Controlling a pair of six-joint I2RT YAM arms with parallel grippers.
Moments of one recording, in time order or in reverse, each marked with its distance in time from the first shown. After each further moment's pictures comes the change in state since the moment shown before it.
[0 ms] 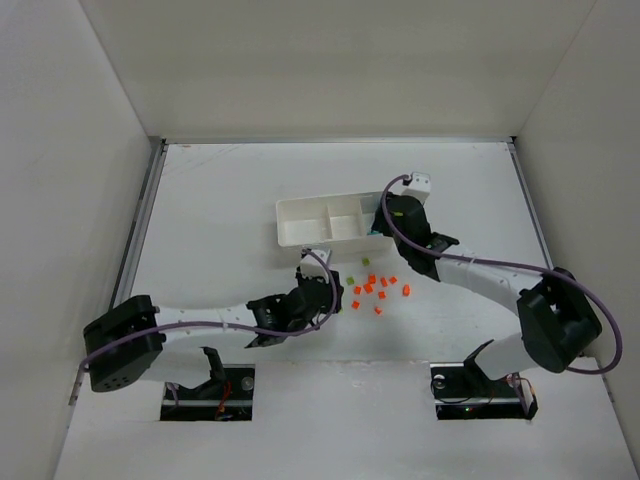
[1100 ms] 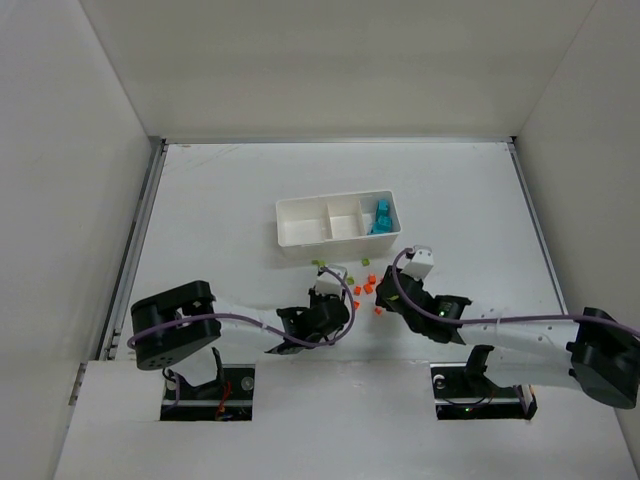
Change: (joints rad) left arm -0.115 0.288 0.004 0.091 -0.056 -0.074; right arm 0.402 -0.354 -0.383 -0.289 0.142 0.435
